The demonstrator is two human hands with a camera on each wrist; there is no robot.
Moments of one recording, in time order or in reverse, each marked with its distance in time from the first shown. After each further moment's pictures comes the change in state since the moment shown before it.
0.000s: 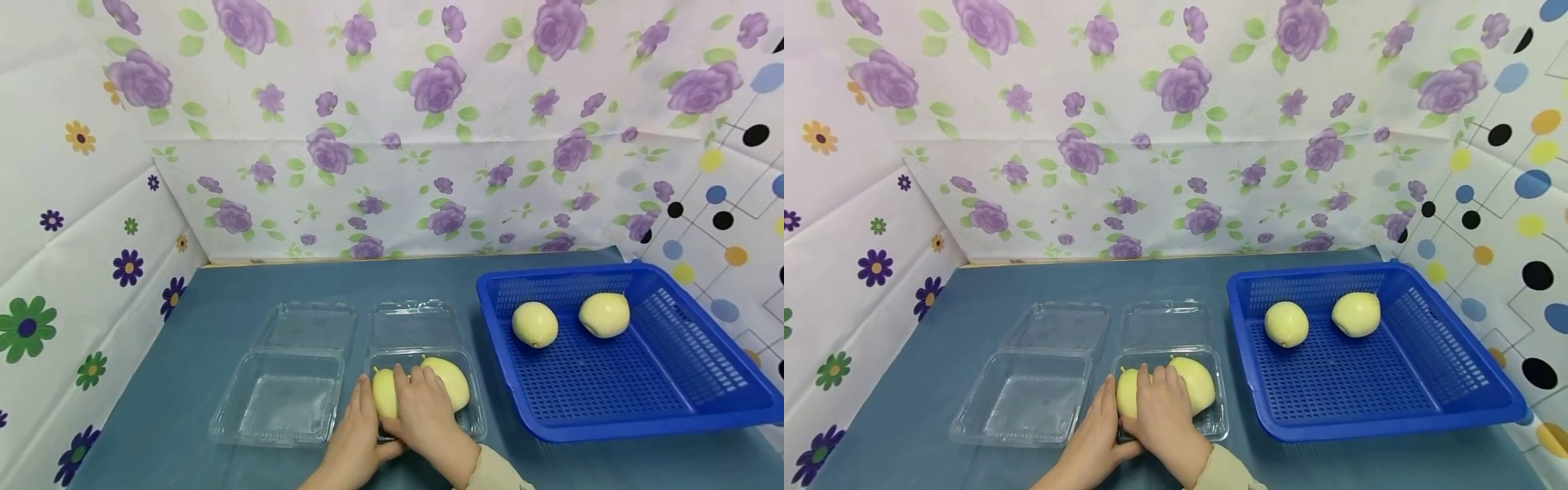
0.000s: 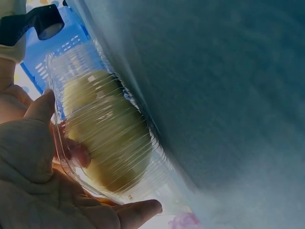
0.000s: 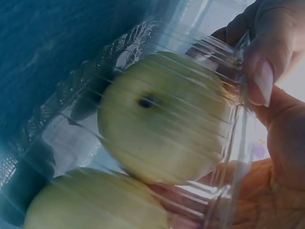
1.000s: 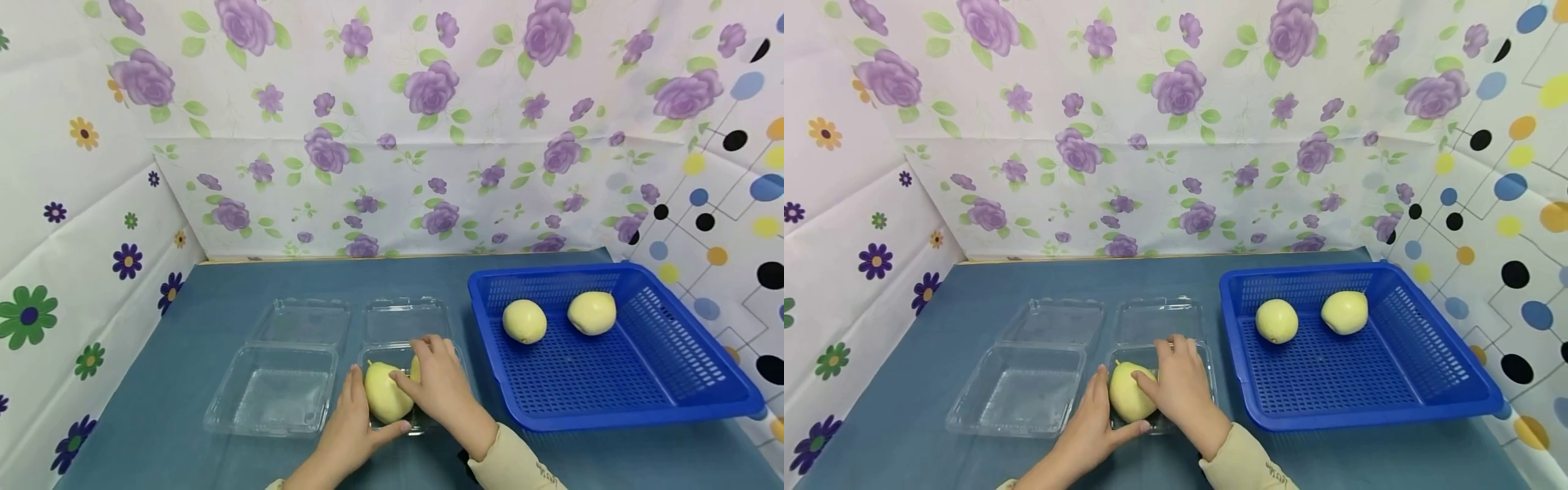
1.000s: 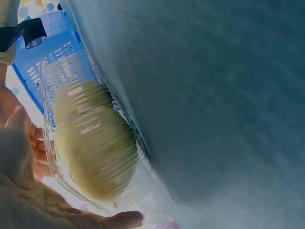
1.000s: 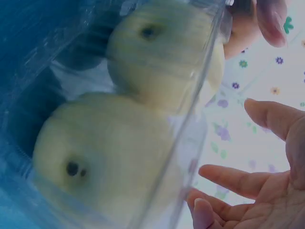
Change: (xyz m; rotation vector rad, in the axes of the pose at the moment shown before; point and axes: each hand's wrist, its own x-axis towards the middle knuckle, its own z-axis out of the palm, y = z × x) left_hand 0.004 0.006 -0.001 -0.064 0.013 -0.100; right_hand 0.004 0.032 -0.027 0.327 0.044 0.142
